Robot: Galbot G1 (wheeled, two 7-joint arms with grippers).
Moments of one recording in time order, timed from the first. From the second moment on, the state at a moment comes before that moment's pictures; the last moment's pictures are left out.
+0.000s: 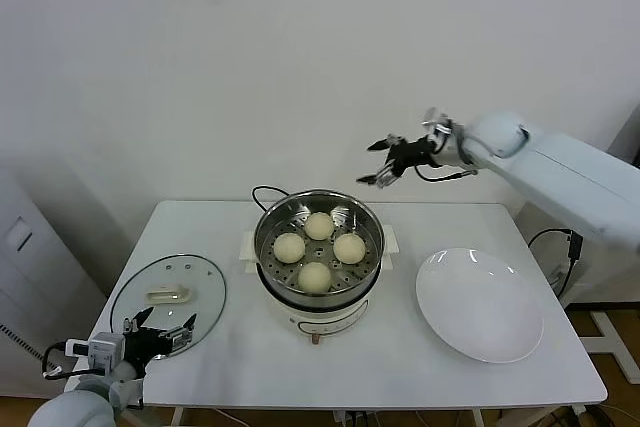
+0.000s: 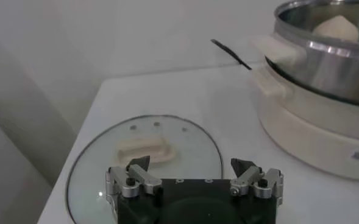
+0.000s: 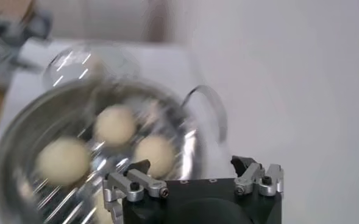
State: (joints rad) left arm 1.53 -0.93 -0.55 -2.12 -0.59 0.55 -0.21; right arm 0.35 0.75 -0.95 1.23 0.92 -0.16 -0.58
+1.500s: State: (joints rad) left arm 1.54 -0.94 -0.55 -1.88 0.72 0.12 -0.10; right arm -1.09 1.05 0.61 1.50 0.49 0.06 -0.15
